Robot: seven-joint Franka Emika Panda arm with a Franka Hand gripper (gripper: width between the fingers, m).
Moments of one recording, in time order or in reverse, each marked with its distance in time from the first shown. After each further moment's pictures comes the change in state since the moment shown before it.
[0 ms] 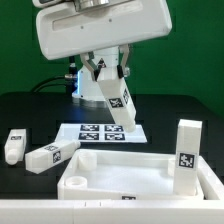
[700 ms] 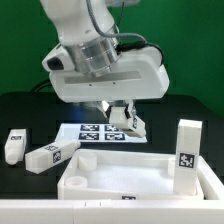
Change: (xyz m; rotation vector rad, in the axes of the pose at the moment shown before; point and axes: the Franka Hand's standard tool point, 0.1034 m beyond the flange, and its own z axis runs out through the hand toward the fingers) arm -0.076 0.019 0.058 -0.008 -0.528 0.123
